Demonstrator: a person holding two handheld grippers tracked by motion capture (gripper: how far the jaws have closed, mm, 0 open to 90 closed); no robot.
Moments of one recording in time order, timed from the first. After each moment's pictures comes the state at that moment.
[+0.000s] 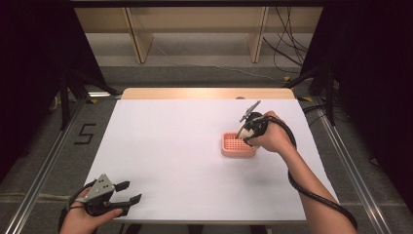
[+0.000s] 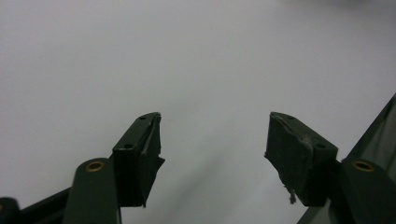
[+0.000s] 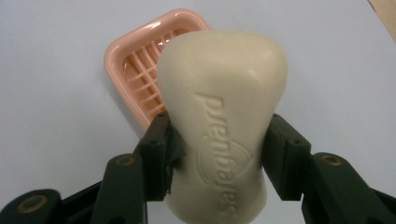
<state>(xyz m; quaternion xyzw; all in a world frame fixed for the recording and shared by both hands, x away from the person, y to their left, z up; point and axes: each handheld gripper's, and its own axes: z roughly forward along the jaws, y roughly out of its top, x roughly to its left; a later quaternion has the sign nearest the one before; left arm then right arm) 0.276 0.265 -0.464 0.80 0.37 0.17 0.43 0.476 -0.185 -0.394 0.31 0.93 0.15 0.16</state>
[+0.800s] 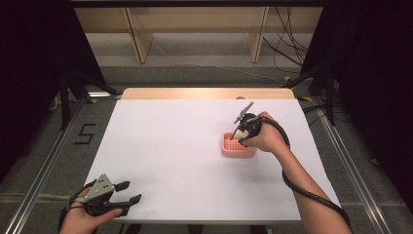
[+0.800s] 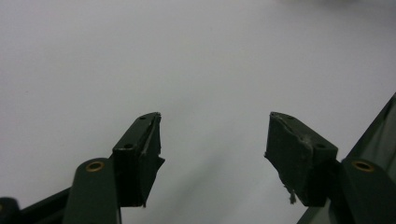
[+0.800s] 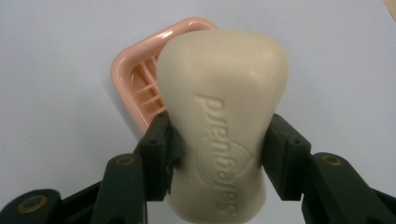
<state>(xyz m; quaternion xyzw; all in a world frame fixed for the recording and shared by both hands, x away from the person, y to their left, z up) 0.276 0.266 -0.464 0.80 0.37 0.17 0.44 0.483 -0.172 -0.403 0.29 0.93 0.15 0.15</state>
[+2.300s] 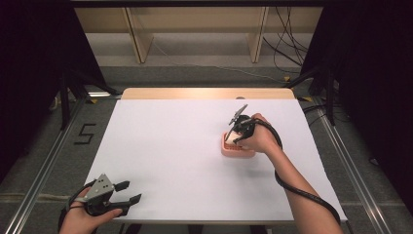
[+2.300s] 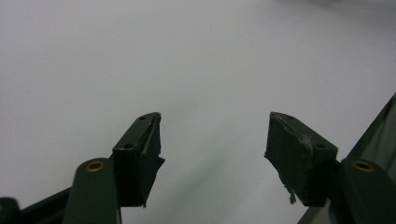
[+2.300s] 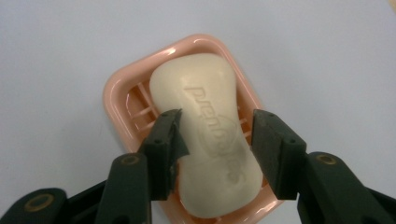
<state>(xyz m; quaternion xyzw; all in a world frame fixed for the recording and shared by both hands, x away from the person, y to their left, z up) 0.277 0.267 -0.464 0.81 0.36 0.17 0.43 0.492 -0.159 -0.421 0.28 0.93 0.16 0.16</state>
